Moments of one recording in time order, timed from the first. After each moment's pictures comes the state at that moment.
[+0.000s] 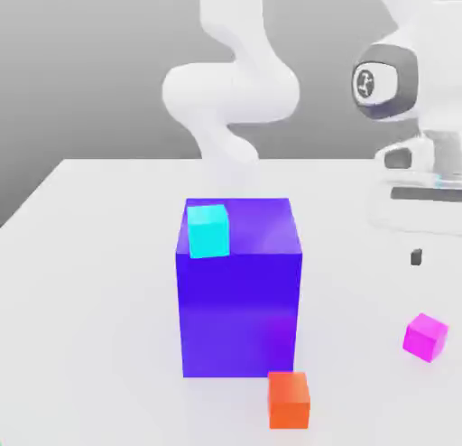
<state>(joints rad) 0.07 0.00 0.56 -2.53 -0.04 2.68 2.09</state>
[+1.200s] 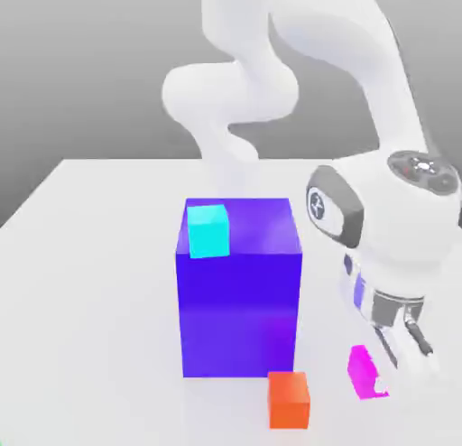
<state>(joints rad) 0.07 0.34 0.16 -2.35 -0.08 2.61 2.78</state>
